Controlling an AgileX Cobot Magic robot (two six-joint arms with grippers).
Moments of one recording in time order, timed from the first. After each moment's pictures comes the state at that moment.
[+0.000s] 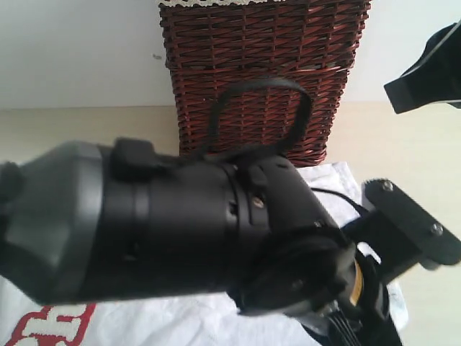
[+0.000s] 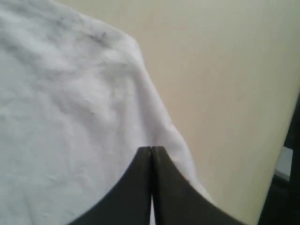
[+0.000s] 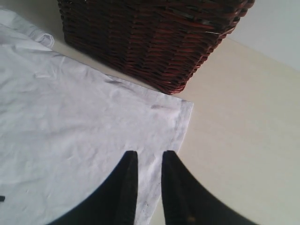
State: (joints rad) left arm -1.26 1.87 -1.31 0.02 0.59 -0.09; right arm 0.62 1.06 -1.06 -0.32 0.92 0.24
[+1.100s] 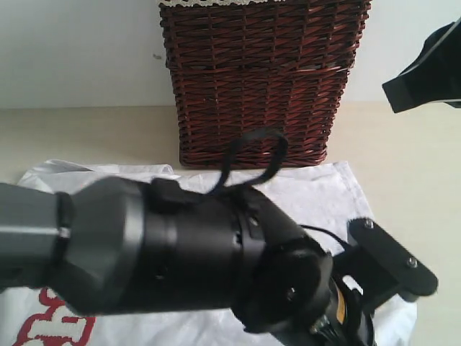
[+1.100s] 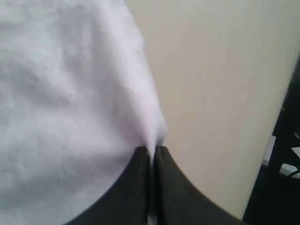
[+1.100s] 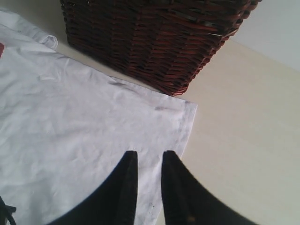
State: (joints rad) left arm -1.23 1.92 -1.25 -0.23 0.53 0.10; right arm 0.62 1.06 -1.06 -0.32 0.91 0.24
